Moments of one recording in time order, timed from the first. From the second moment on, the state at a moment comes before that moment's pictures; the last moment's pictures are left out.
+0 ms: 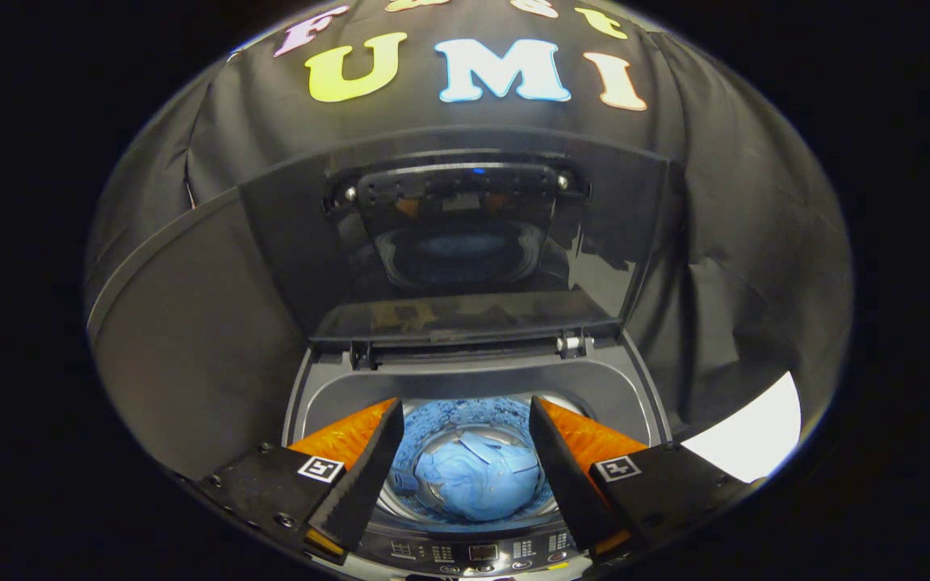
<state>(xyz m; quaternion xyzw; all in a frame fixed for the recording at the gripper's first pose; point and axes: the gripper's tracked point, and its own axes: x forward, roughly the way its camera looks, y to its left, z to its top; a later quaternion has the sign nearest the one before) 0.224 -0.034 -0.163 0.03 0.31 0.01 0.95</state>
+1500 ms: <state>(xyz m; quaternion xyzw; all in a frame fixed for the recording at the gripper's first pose) 0.404 -0.032 -0.013 0.02 0.03 0.04 1.00</state>
